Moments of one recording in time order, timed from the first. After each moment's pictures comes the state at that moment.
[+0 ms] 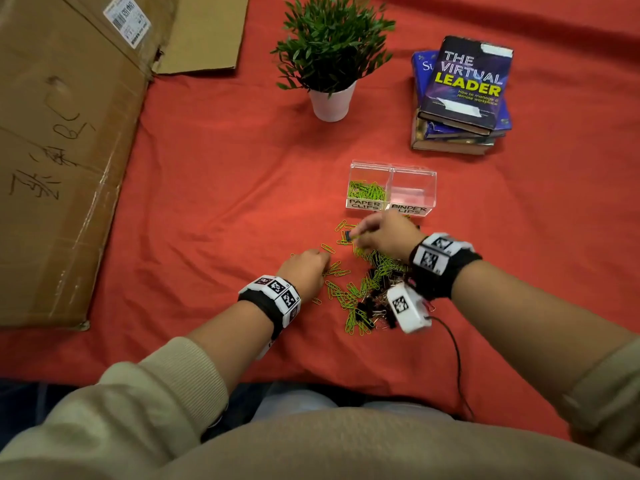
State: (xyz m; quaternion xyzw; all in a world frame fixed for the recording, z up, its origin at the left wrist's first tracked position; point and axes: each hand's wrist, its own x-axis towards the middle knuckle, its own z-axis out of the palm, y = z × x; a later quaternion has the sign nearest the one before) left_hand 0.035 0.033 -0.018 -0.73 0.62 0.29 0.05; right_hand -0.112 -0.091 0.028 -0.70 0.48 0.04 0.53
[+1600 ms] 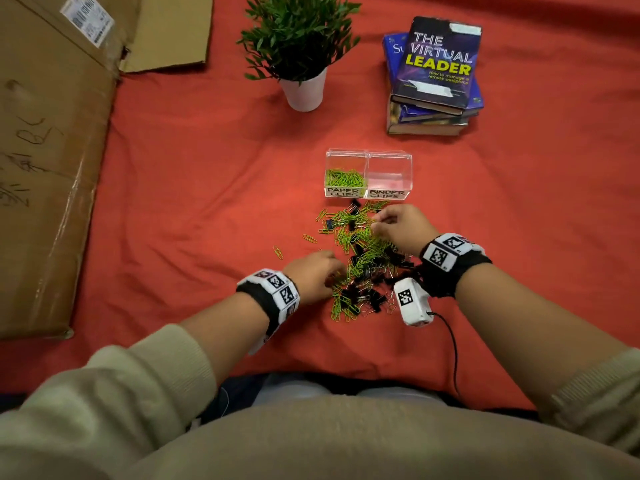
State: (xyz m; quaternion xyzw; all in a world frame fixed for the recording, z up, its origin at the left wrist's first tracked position) left_hand 0.001 0.030 -0.008 -0.62 0.70 0.36 0.06; right_hand -0.169 -0.097 0.004 -0.65 0.54 -0.05 0.52
